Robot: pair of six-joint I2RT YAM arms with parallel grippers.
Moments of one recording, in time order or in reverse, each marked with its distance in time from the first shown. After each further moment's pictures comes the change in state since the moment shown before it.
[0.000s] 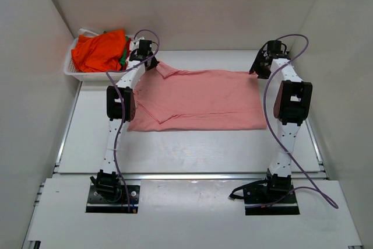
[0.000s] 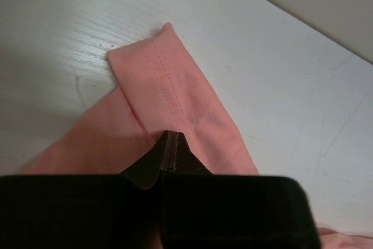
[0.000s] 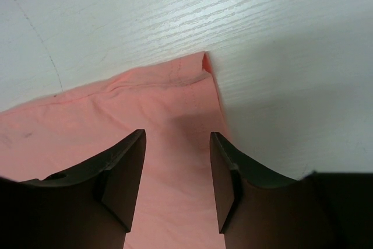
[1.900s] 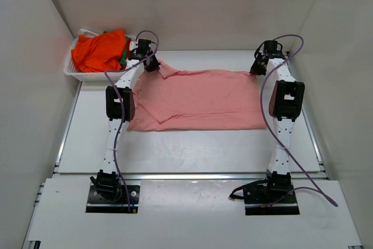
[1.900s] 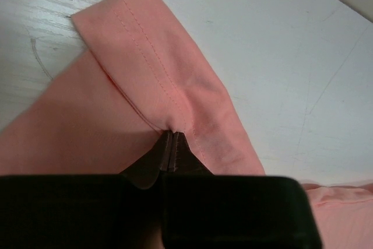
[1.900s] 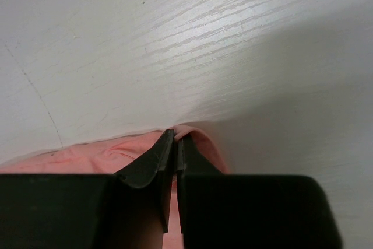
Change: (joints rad) left arm 0.006 0.001 0.030 -0.101 0.154 -0.006; right arm 0.009 0.204 0.234 -0.003 0.002 0.049
